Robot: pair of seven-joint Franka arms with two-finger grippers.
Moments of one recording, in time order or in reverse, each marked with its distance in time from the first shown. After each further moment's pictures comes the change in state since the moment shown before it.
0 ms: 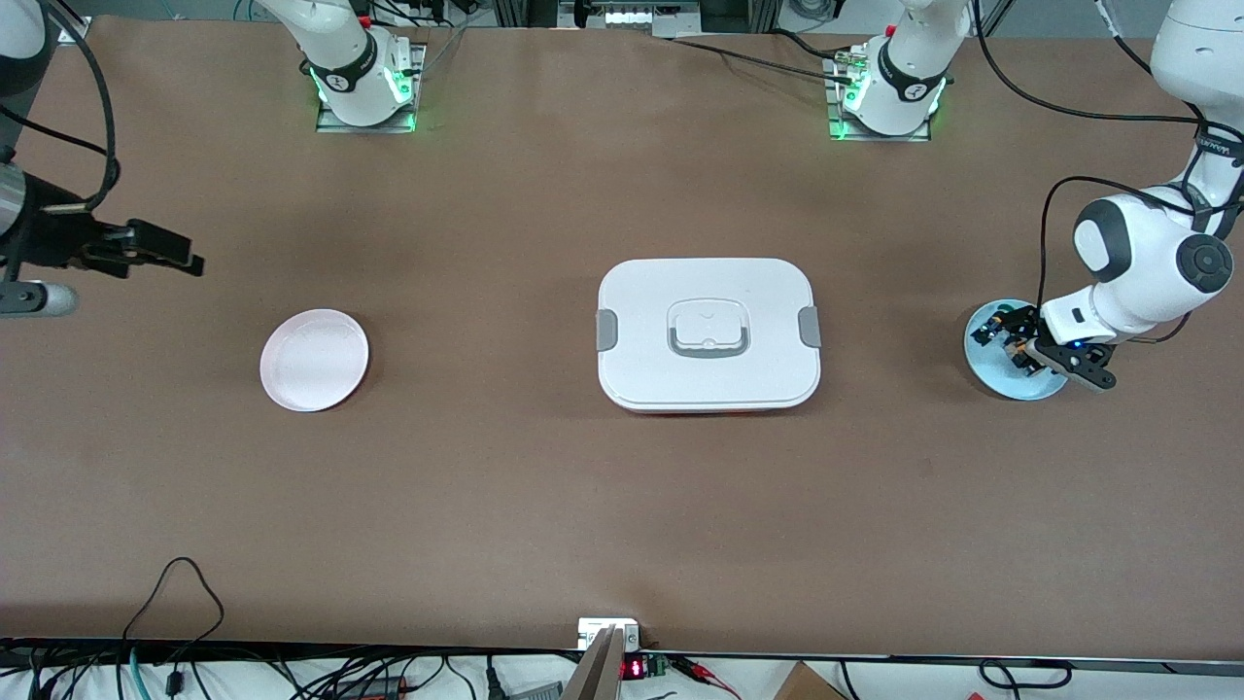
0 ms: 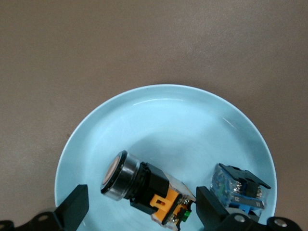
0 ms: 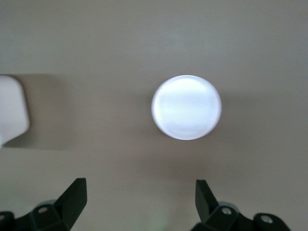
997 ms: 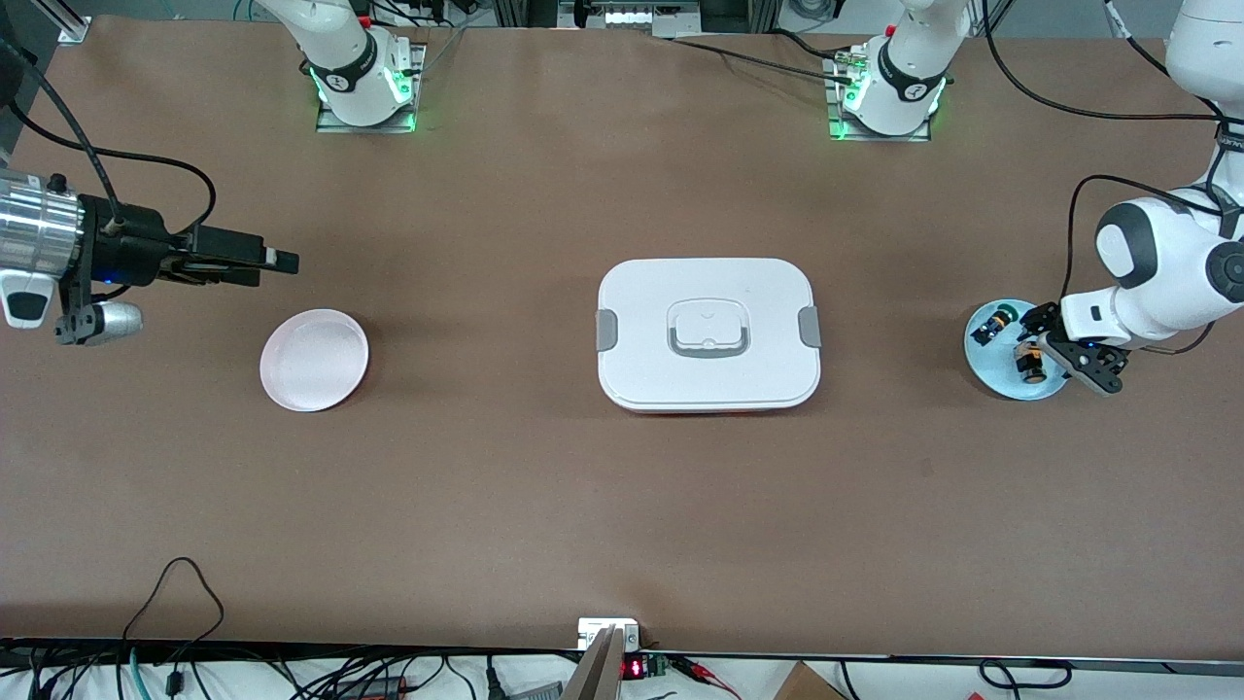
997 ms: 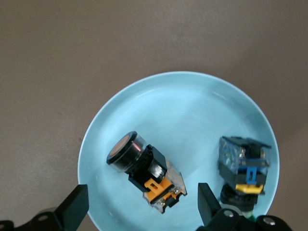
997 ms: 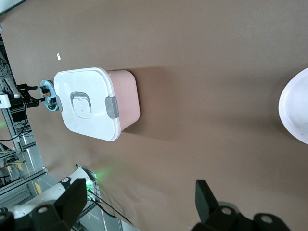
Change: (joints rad) left arm 0.026 0.000 -0.006 0.067 0.001 -0.109 0.275; right arm -0.001 0.059 -0.011 -0.039 0.460 0.002 -0.002
